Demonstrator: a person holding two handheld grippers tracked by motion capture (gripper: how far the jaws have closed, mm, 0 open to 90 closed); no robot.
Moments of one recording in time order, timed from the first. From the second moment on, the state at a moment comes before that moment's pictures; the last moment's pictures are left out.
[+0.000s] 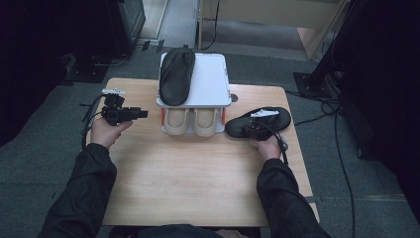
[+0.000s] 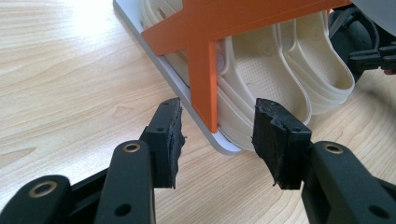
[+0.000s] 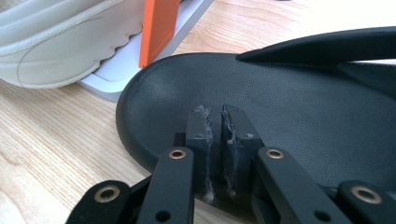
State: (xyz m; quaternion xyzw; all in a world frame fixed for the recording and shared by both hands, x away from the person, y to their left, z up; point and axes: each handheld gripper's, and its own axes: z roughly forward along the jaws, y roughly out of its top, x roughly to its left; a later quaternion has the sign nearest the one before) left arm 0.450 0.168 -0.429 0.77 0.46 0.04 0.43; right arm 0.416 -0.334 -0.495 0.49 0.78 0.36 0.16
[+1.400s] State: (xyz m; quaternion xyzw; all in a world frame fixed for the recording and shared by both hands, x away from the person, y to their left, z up) left arm 0.450 0.184 -0.441 0.76 0.47 0.04 0.44; right arm 0.390 -0.362 -0.477 0.51 0.75 0.38 0.18
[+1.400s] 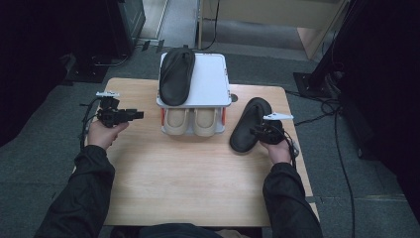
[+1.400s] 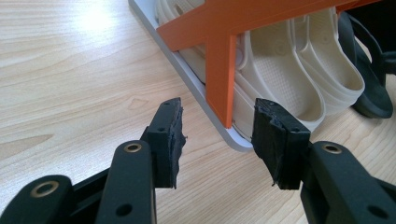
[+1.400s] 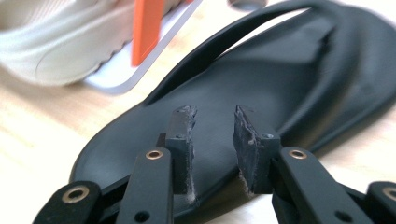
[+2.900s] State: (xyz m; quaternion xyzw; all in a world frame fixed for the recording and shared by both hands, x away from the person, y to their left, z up) left arm 0.451 0.181 -0.444 0.77 0.47 0.03 0.44; right arm 0.404 -0.391 -0.490 0.58 0.70 0.37 0.18
